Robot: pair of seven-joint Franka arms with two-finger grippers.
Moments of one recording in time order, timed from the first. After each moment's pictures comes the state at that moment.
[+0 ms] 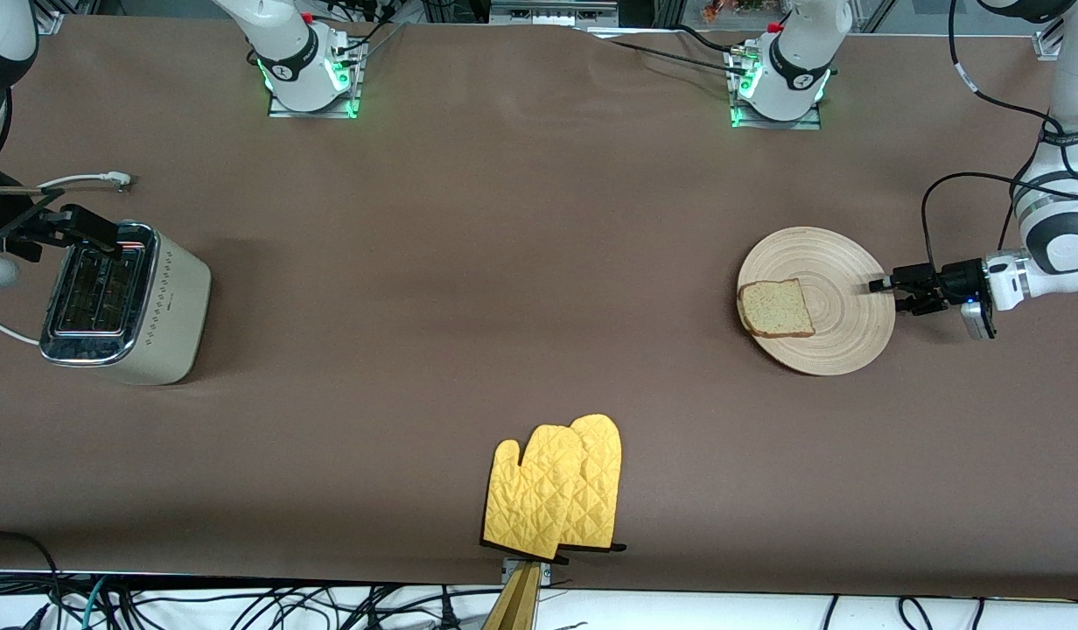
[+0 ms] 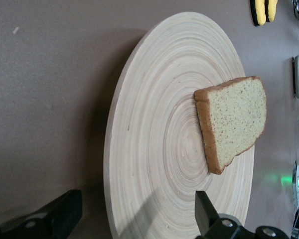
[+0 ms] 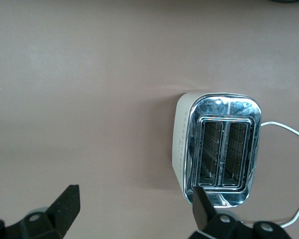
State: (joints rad) left arm 0.41 0.63 0.15 -1.92 -0.80 1.86 1.20; right arm 0.03 0.15 -0.04 -1.47 -0.05 1.60 -0.05
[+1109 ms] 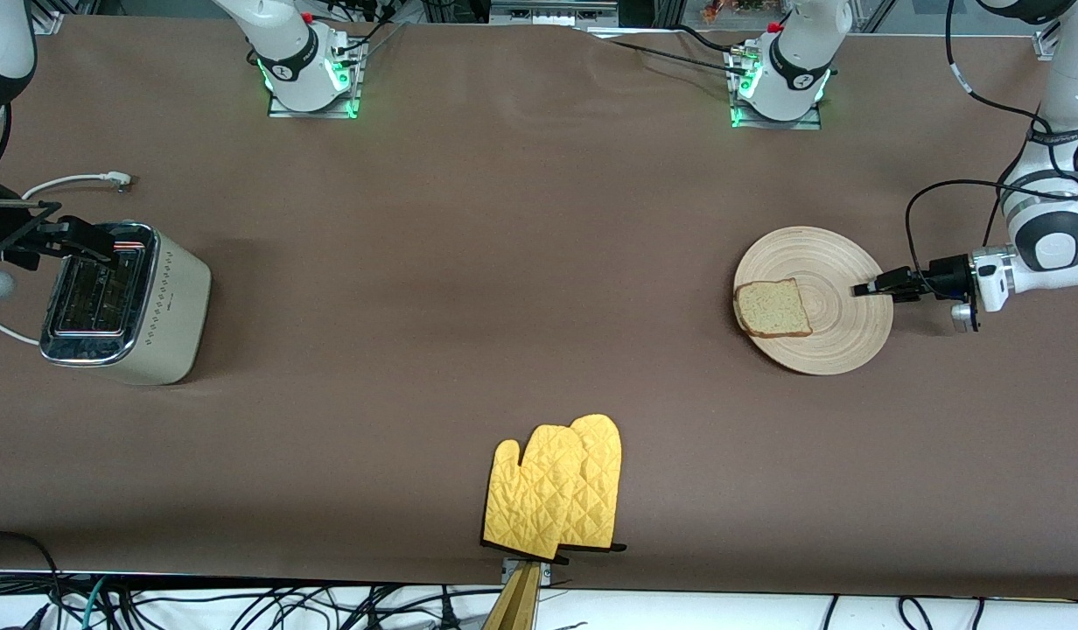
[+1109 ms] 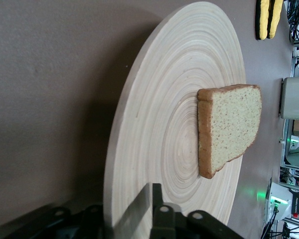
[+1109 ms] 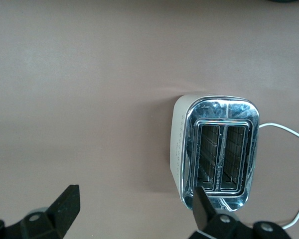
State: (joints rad) left arm 0.41 0.64 0.15 -1.96 -0.83 1.84 1.11; right arm 0.02 0.18 -0.05 -1.45 -0.05 1.61 -0.05
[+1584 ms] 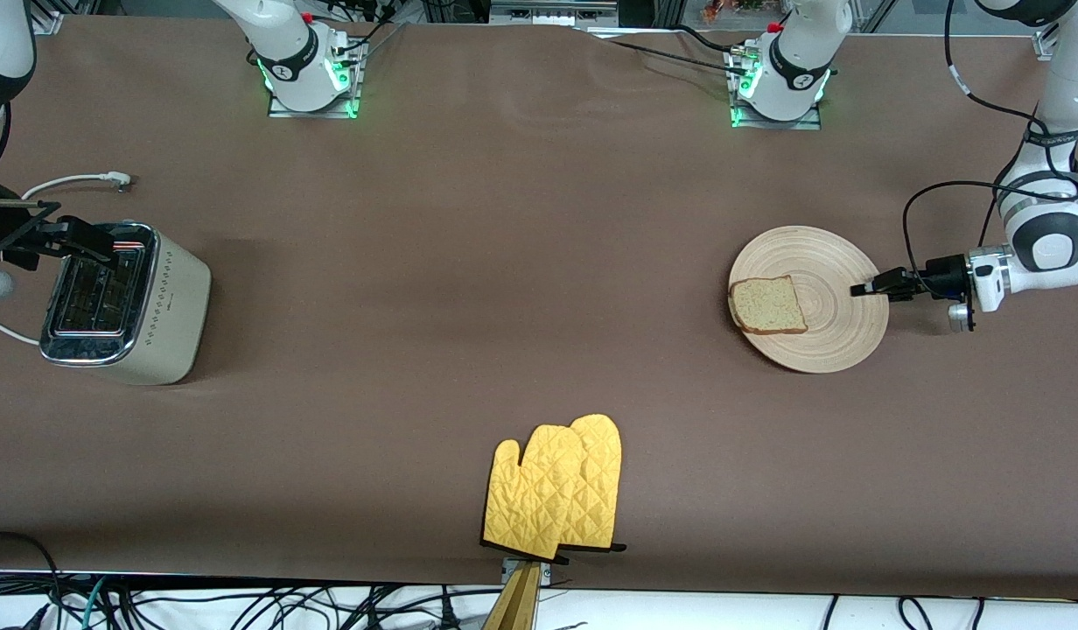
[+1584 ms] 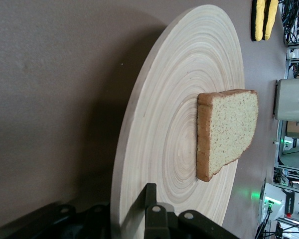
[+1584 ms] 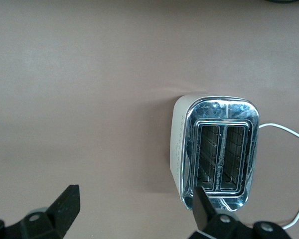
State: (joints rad) left arm 0.41 0.64 0.15 -1.96 -0.85 1.82 1.11; right arm 0.02 0.18 -0.05 -1.45 -0.05 1.61 -0.05
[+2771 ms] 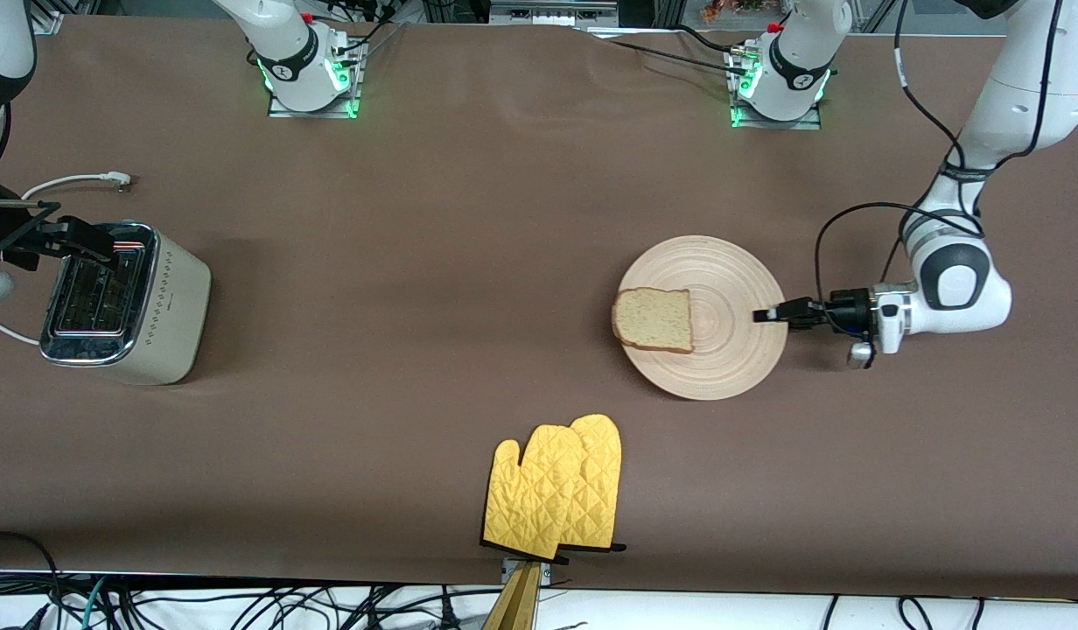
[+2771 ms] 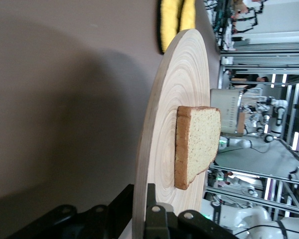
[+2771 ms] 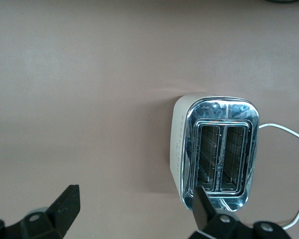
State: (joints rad) left arm 0.31 0.64 -0.19 -1.95 -1.14 1.86 0.90; right arm 0.02 0.18 -0.05 -1.45 -0.05 1.61 -0.05
